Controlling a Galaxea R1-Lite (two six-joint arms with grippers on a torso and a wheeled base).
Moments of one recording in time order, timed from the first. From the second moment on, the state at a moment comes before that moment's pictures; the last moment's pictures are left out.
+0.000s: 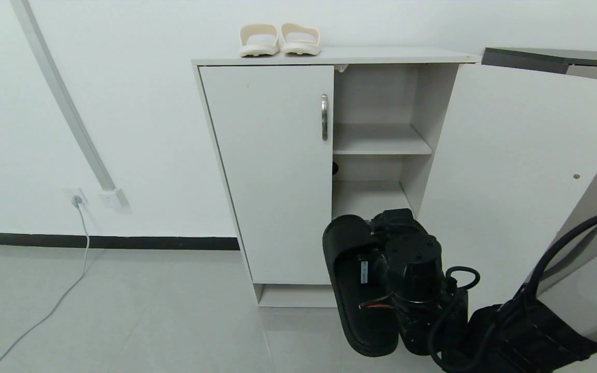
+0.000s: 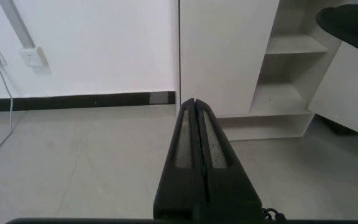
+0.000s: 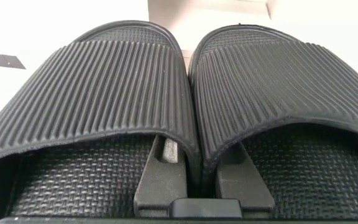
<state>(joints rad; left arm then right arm) 0.00 0.00 0.00 0.00 -0.02 0.02 0.85 2.04 -0.81 -1.05 -0.76 0.14</state>
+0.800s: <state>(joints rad) 0.00 0.00 0.00 0.00 -0.02 0.02 0.85 2.14 -0.86 -1.04 -0.76 0.15</state>
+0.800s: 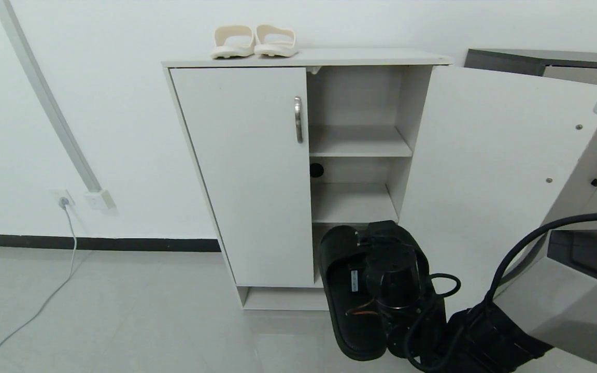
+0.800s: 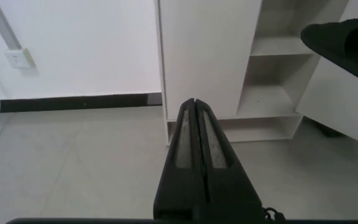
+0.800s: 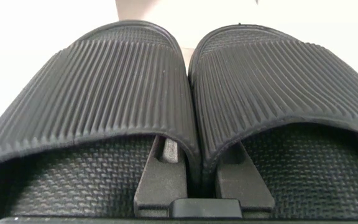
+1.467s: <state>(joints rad) 0.00 0.00 0.00 0.00 -0.02 0.02 0.84 2.17 -0.86 -1.06 -0.76 0.16</state>
